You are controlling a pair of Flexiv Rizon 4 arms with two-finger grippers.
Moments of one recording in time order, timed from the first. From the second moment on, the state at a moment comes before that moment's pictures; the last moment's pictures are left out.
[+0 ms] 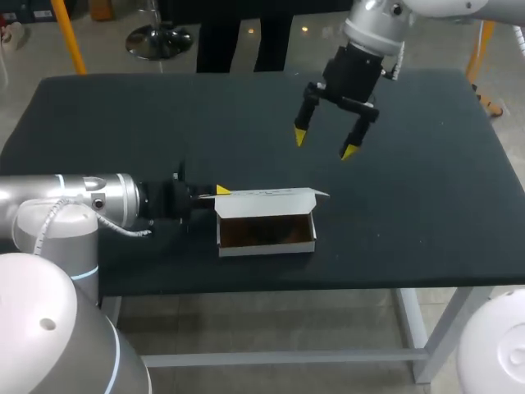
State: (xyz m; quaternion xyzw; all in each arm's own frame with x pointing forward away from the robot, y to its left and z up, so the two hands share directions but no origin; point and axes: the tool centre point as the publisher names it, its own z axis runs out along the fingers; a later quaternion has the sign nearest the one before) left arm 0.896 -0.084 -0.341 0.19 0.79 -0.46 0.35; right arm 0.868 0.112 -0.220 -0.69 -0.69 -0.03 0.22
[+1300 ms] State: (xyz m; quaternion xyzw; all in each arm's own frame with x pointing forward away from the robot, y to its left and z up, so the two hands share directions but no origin) left arm 0.890 -0.081 -0.354 0.22 0.77 -0.46 0.37; right arm 0.836 0.120 -0.314 -0.67 -0.69 0.01 0.27
